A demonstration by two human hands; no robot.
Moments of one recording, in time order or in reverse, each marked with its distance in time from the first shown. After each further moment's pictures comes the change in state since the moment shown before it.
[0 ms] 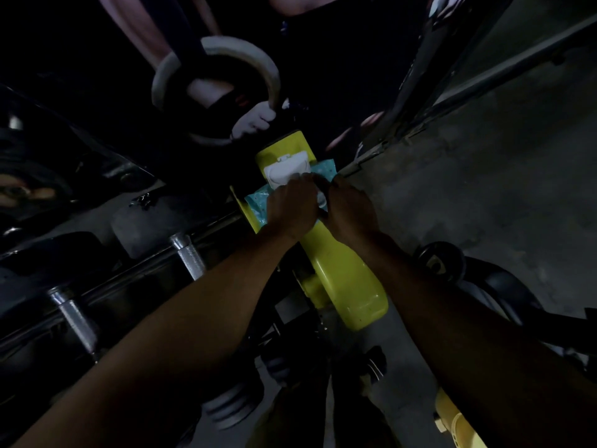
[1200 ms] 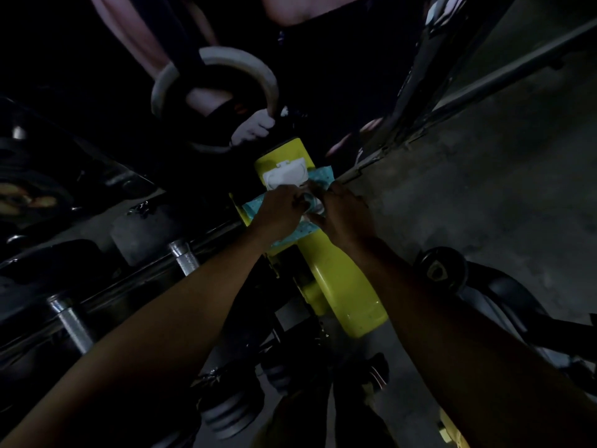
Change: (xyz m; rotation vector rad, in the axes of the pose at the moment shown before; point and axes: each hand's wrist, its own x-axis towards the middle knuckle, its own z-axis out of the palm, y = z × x) left_hand -0.002 -0.020 -0.021 -0.468 -0.149 -0.058; right_hand 0.003 0.001 0.002 -0.069 0.007 0.003
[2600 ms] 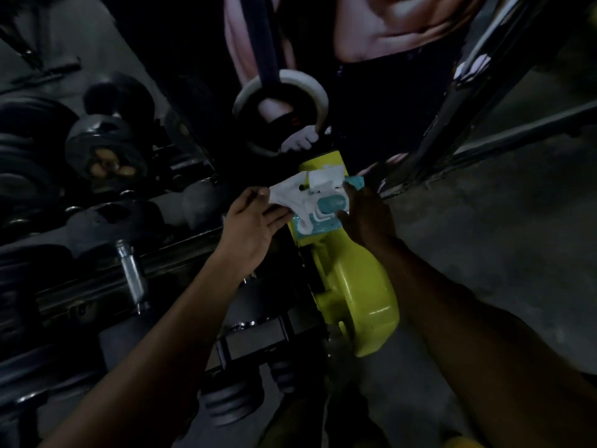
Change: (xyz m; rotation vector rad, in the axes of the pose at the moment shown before) left_hand -0.148 -0.008 -0.069 -1.407 0.306 -0.138; right_hand -0.023 -0.034 -0.023 0.024 -0.037 0.049
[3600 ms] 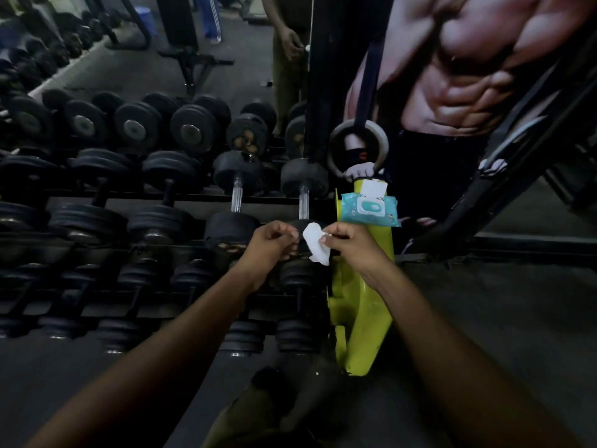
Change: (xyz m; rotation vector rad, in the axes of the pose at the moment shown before) left_hand -0.300 -0.051 -0.053 0.419 0.213 0.294; right_hand -0.305 -0.105 -0.075 0.864 -0.308 -0.301
